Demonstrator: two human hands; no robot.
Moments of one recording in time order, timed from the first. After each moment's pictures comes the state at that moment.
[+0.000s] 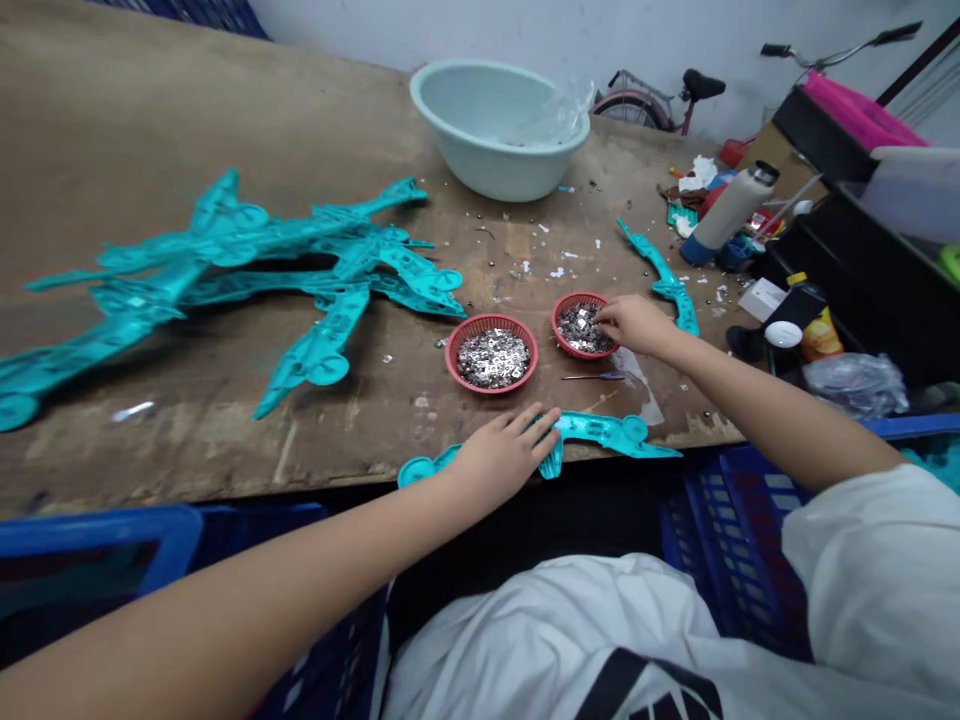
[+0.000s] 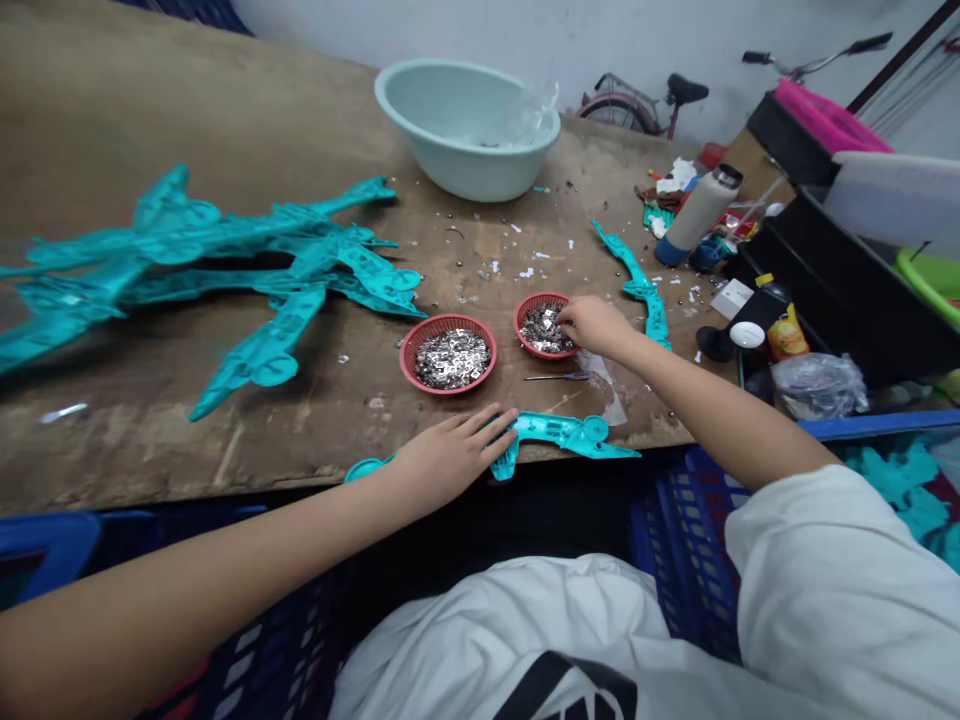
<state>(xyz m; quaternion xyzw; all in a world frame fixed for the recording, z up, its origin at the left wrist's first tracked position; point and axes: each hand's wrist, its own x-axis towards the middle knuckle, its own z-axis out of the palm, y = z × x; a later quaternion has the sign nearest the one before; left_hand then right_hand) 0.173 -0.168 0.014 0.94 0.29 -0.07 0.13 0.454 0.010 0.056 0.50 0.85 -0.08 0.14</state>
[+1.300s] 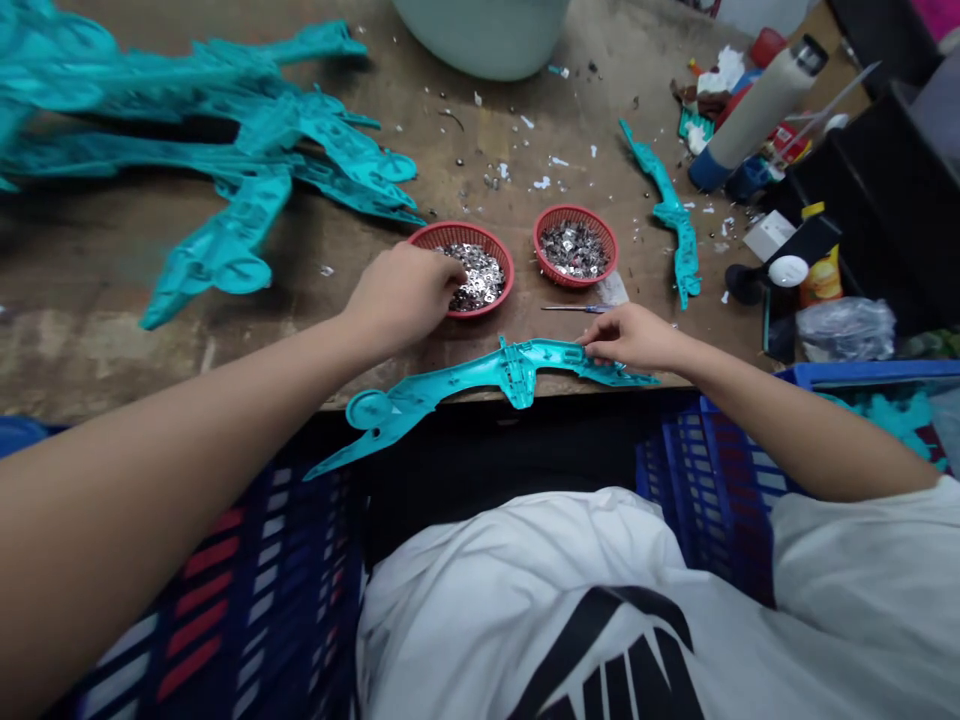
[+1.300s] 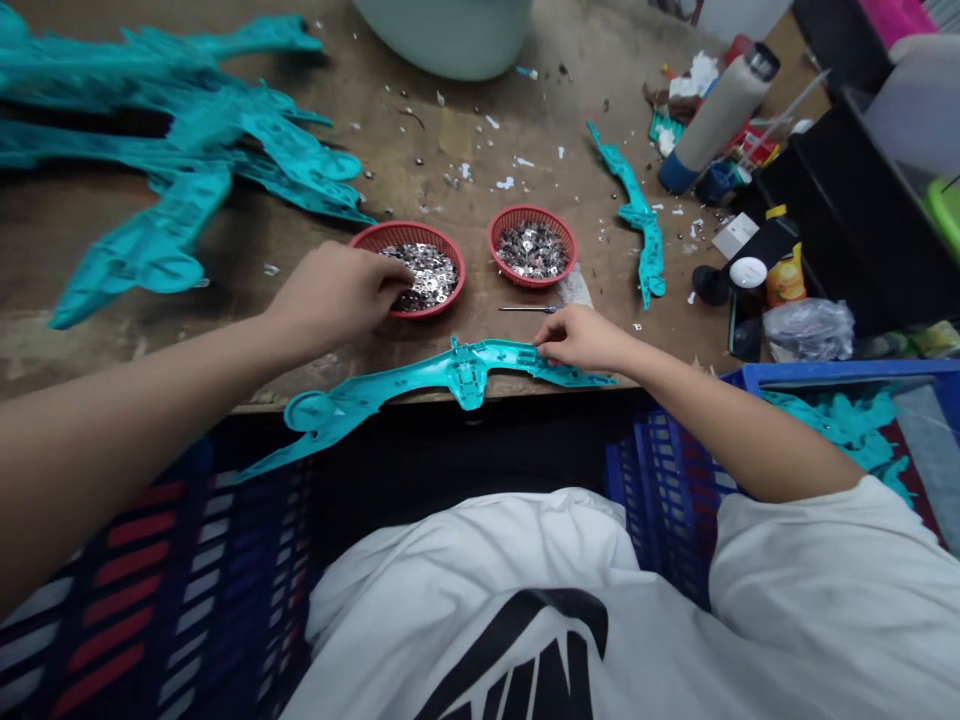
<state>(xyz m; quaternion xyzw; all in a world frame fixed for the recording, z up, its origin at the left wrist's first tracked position) 0.136 -0.079 0.023 0.78 0.59 0.04 0.21 0.452 -0.105 0.063 0.59 0.68 -0.44 0.05</state>
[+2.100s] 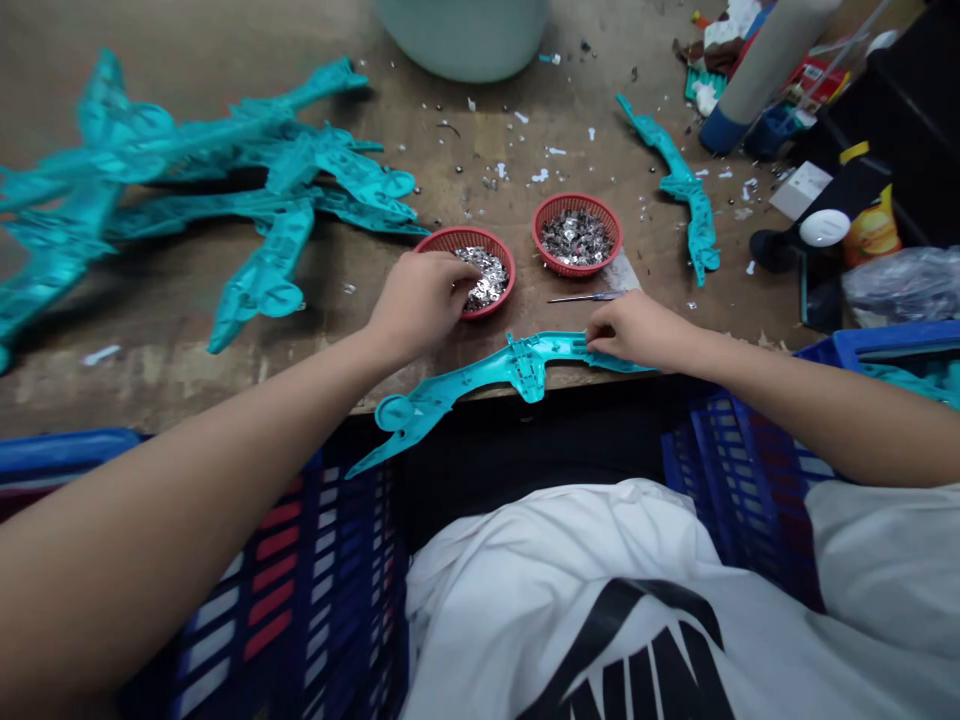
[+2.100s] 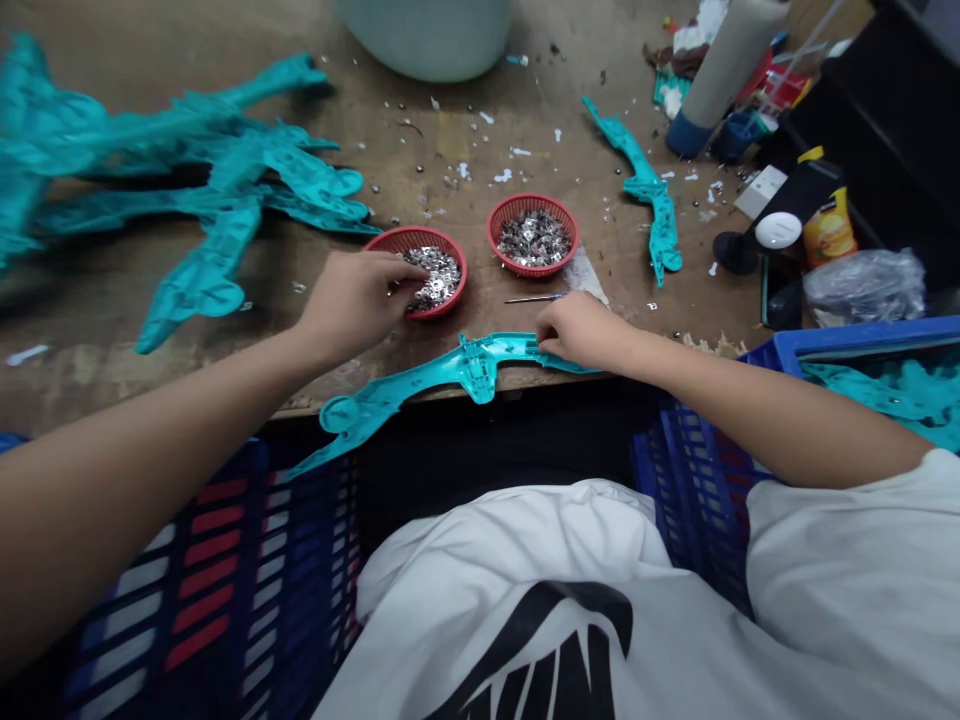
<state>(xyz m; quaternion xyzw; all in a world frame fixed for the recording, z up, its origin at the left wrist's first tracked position) 0.137 -0.081 0.014 0.80 0.55 0.14 0.21 0.439 -0.115 0.067 0.51 0.81 -0.26 0.12</state>
